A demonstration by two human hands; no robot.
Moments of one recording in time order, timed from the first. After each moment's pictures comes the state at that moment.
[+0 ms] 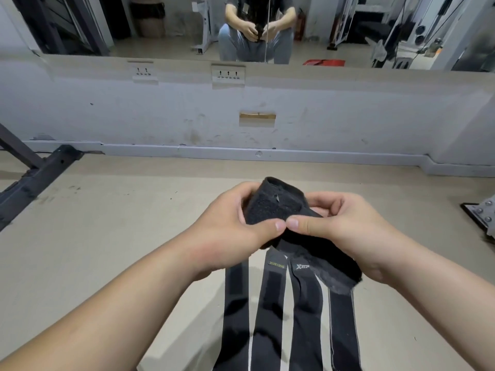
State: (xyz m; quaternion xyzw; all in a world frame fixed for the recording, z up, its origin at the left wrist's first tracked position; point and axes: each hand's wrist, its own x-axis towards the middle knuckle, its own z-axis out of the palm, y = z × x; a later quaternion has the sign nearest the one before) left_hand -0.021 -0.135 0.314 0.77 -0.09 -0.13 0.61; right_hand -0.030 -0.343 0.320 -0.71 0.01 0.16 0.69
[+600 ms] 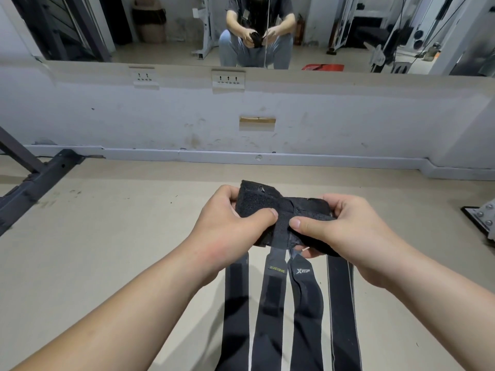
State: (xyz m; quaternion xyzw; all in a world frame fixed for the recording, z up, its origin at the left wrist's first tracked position) left_hand -0.018 -0.146 0.314 0.76 0.07 -0.07 0.64; right_hand -0.024 -0.344 0.318 -0.76 0.07 0.10 0.64
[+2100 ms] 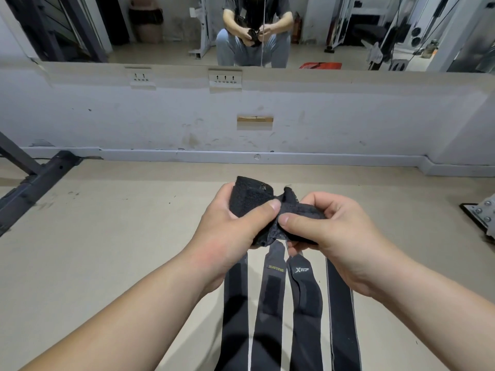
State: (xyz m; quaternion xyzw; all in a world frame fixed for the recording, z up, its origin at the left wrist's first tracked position) left_hand -0.021 -0.152 0.308 0.68 0.02 -0.08 0.73; right_hand -0.033 -0.329 0.318 -0.69 0.02 0.08 0.72
